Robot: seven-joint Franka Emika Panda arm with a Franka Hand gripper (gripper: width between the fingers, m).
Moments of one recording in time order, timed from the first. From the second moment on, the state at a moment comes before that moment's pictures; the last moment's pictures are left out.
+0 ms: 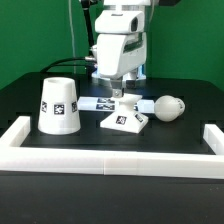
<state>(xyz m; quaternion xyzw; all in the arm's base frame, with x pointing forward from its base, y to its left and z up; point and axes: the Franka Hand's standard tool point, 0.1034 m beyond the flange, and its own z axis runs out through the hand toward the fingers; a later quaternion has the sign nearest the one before) 0.460 -0.017 0.071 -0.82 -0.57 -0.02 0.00</state>
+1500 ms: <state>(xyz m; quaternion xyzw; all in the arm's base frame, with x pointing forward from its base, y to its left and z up) 0.434 -0.012 0.045 -0.83 -0.56 -0.01 0.02</state>
